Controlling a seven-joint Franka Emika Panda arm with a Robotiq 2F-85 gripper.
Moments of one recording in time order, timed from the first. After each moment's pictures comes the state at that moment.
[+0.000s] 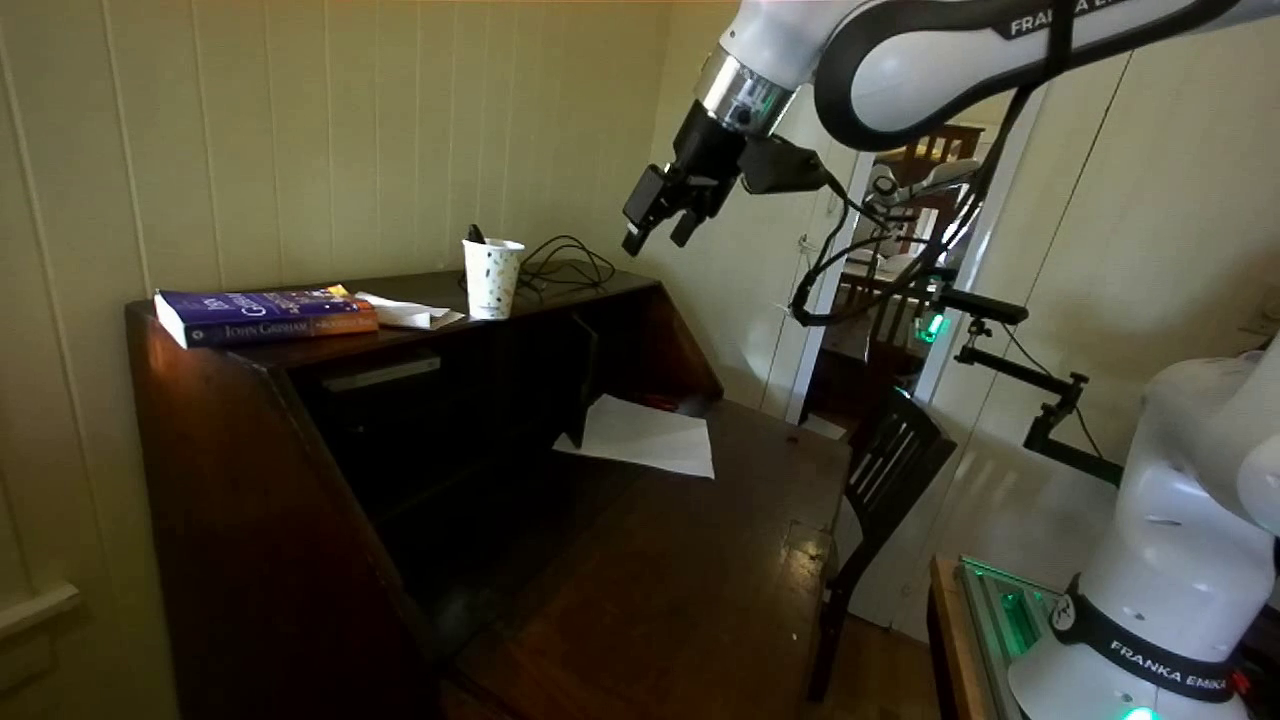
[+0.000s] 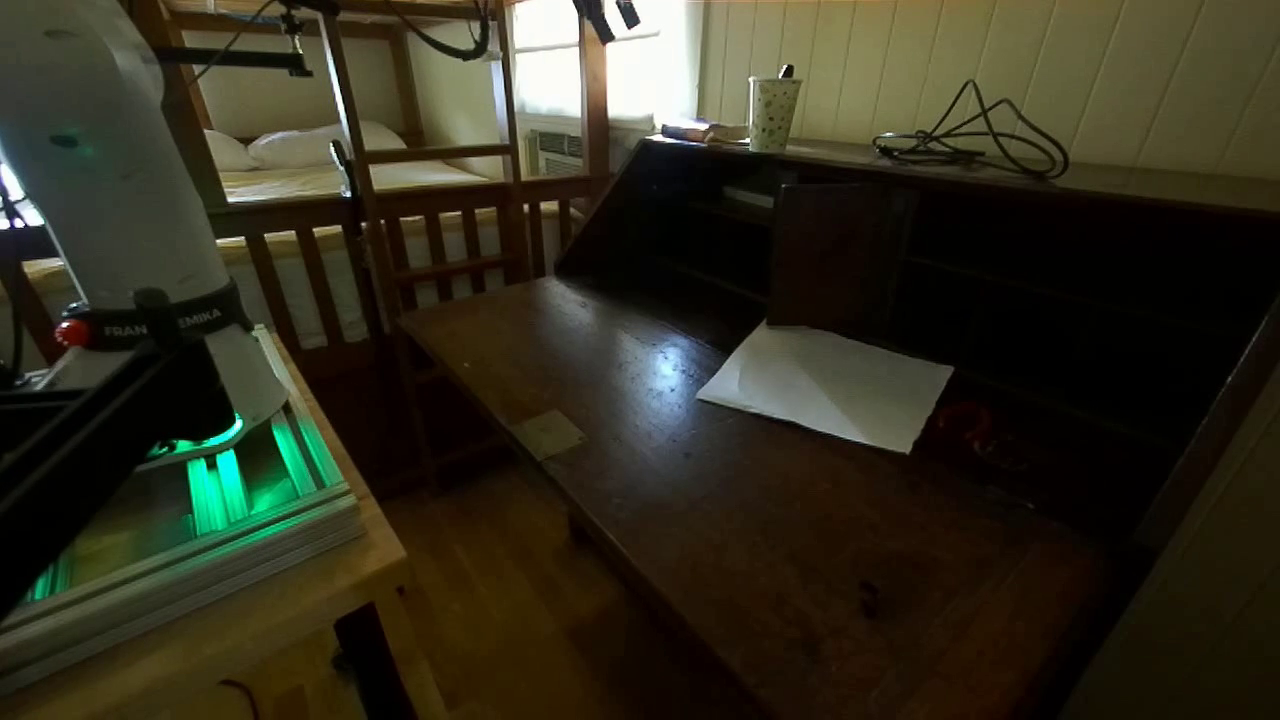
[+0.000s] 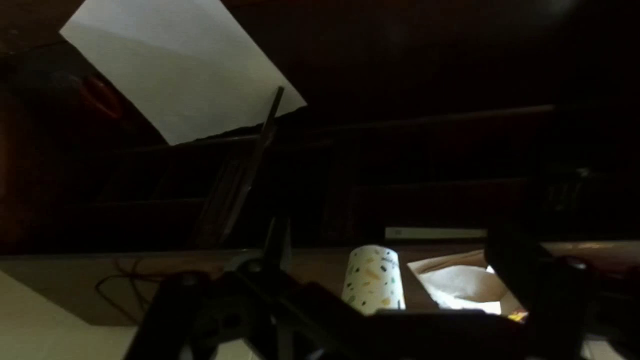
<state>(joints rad) -0.12 -0.28 0.16 -2.23 -0.35 2.39 0.52</state>
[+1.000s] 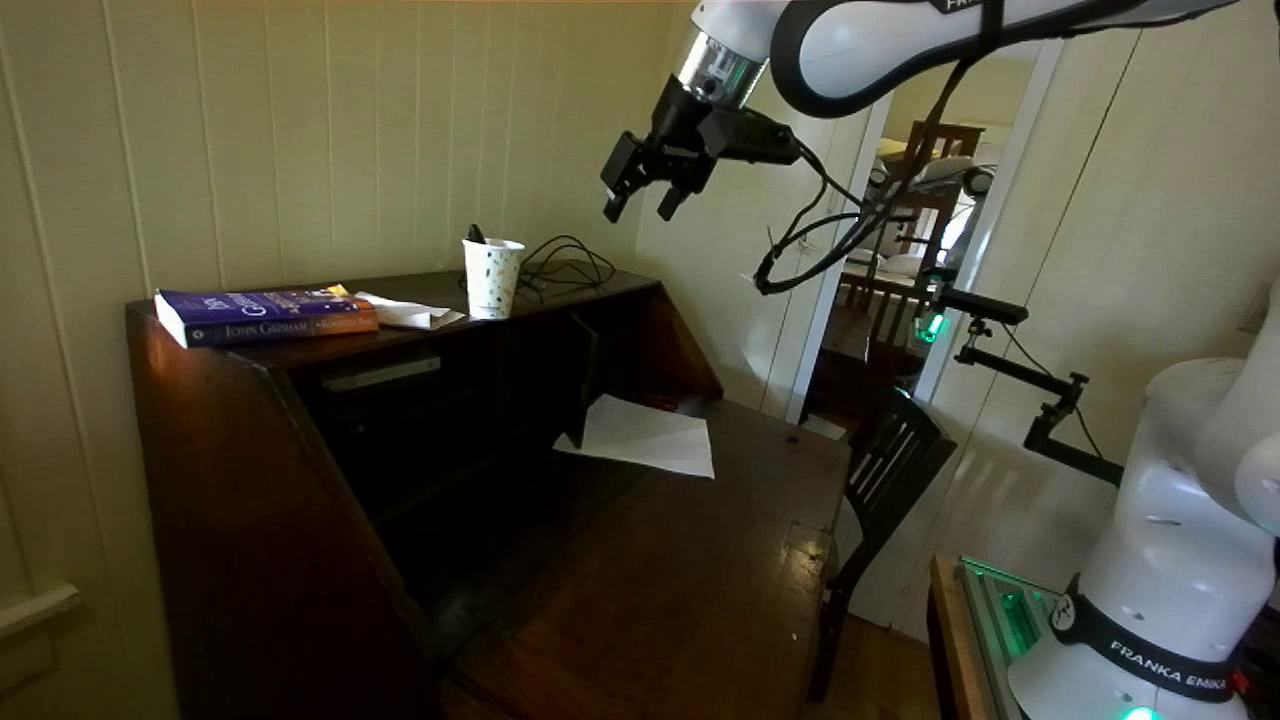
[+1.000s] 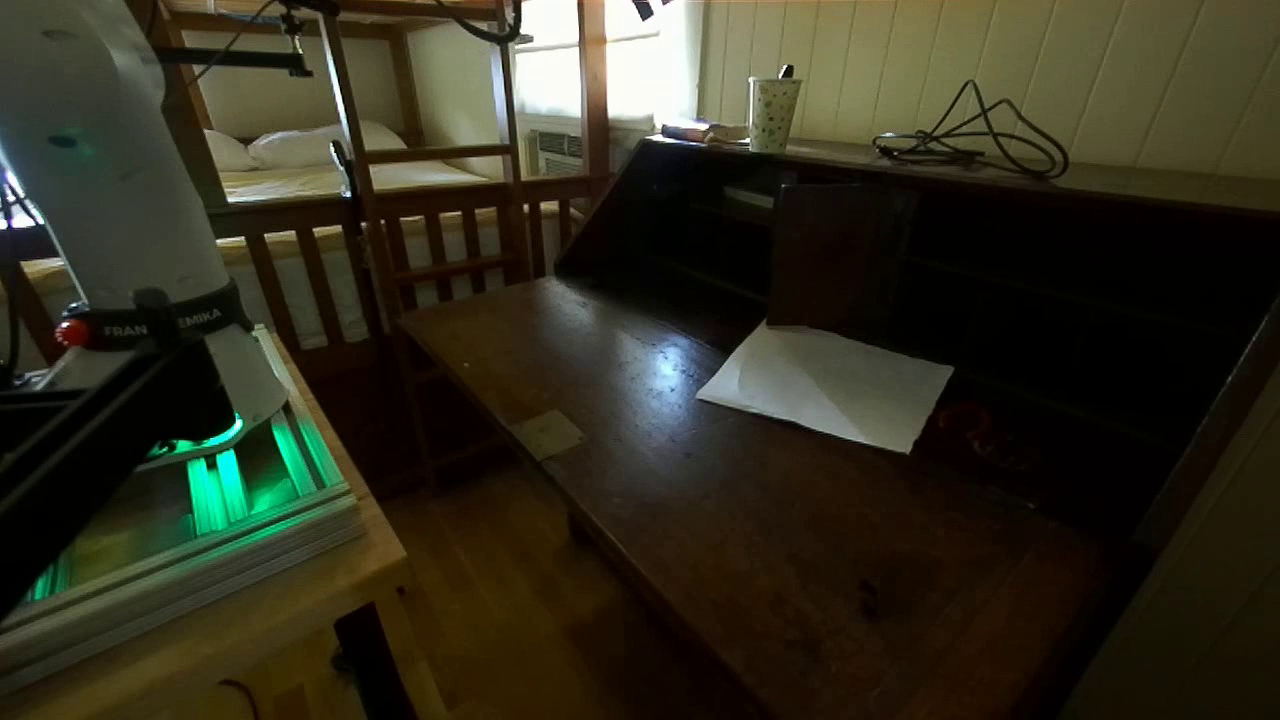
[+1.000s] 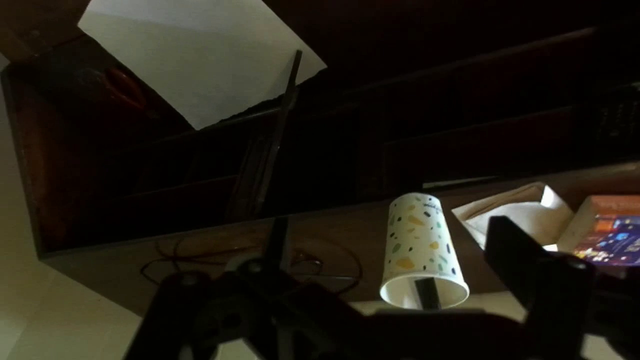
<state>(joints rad) -0.13 -0.17 0.13 -2.06 -0.39 2.33 0.62</state>
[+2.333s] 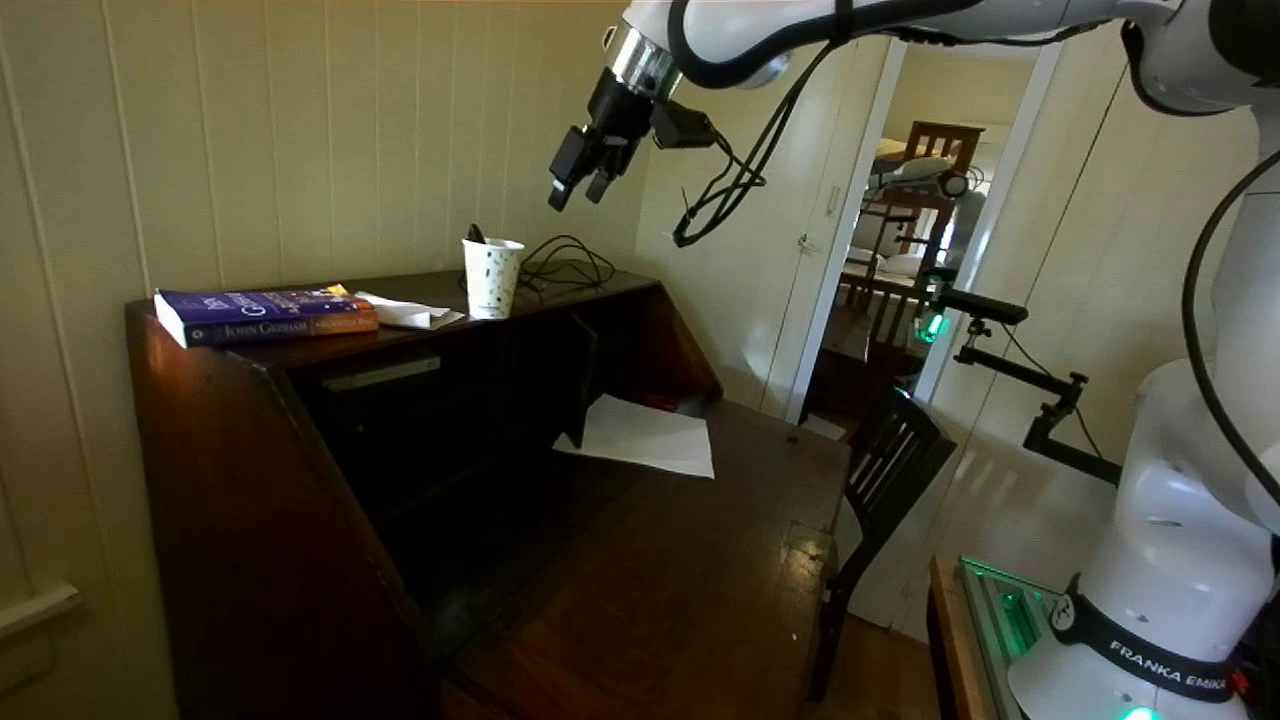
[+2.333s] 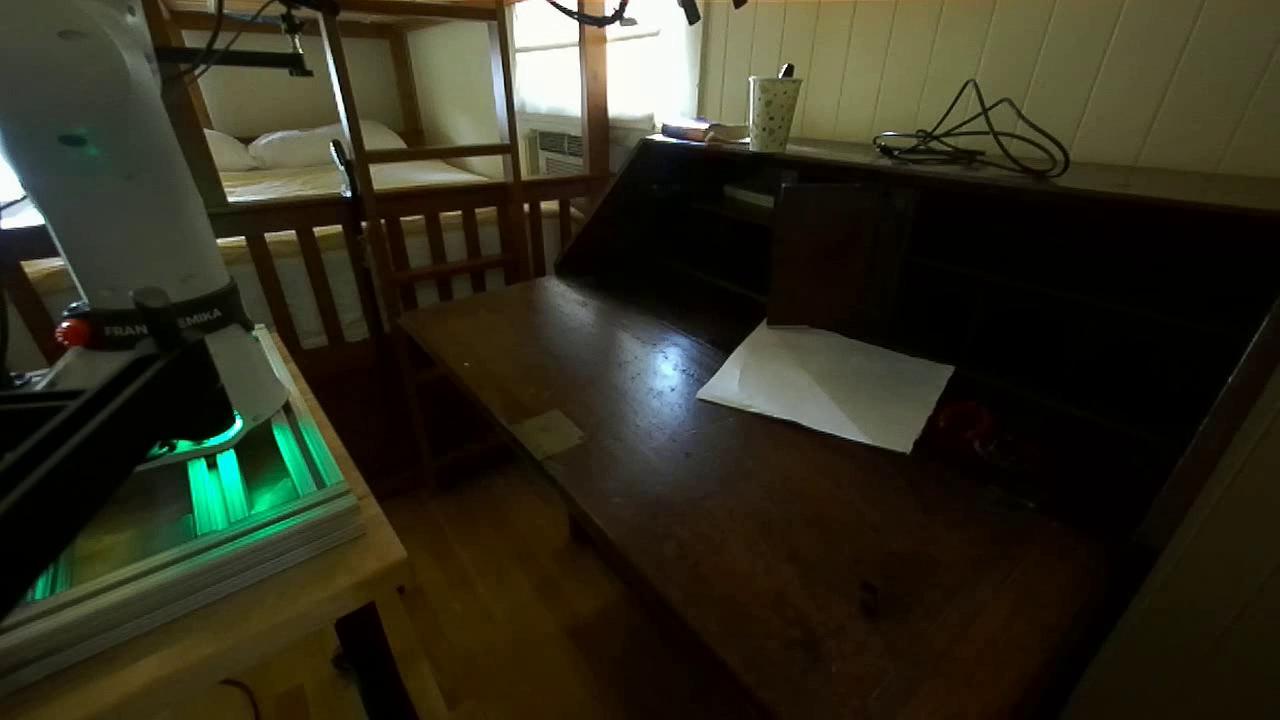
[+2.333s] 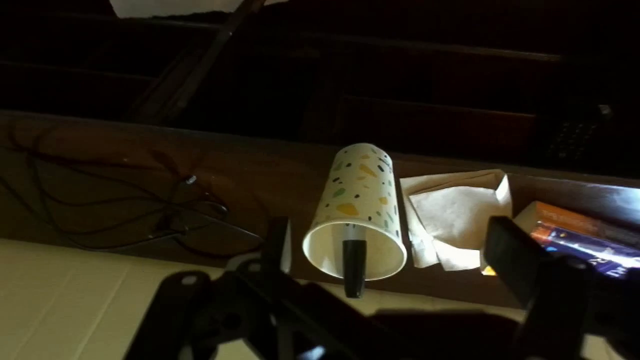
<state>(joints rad) -0.07 0.11 0.03 -1.72 -0.19 2.32 0.05</state>
